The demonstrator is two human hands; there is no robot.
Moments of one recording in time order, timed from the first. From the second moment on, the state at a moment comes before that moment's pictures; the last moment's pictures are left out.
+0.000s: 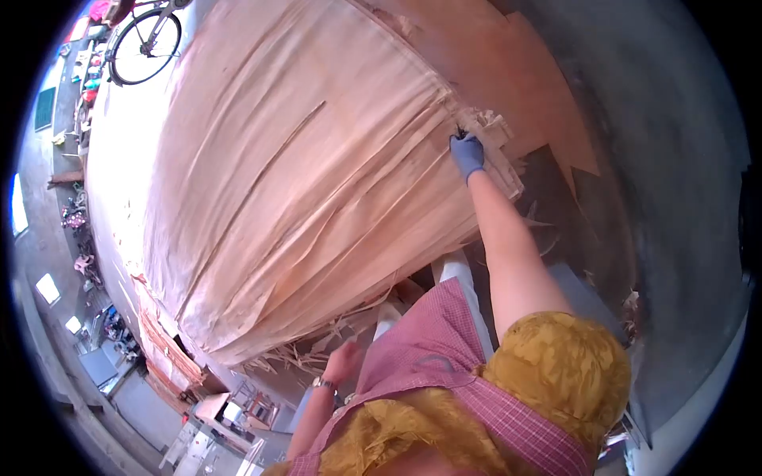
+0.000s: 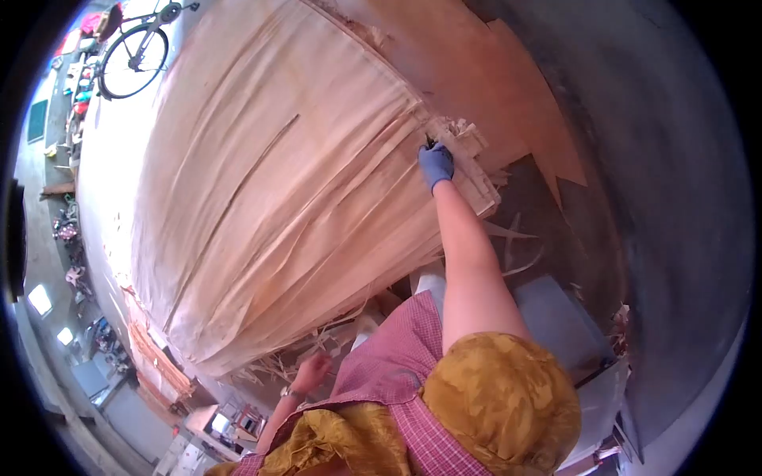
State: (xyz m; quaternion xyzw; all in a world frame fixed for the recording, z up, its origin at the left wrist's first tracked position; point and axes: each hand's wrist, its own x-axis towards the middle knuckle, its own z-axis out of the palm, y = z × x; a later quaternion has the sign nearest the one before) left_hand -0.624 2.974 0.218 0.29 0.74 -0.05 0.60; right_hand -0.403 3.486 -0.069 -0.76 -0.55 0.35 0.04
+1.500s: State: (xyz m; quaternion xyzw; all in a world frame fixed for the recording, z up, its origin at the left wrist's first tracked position) left_hand -0.569 3.299 0.028 0.59 0.75 0.03 0.29; right_hand -0.471 3.619 0.011 -0.60 -0.49 0.63 -0.08
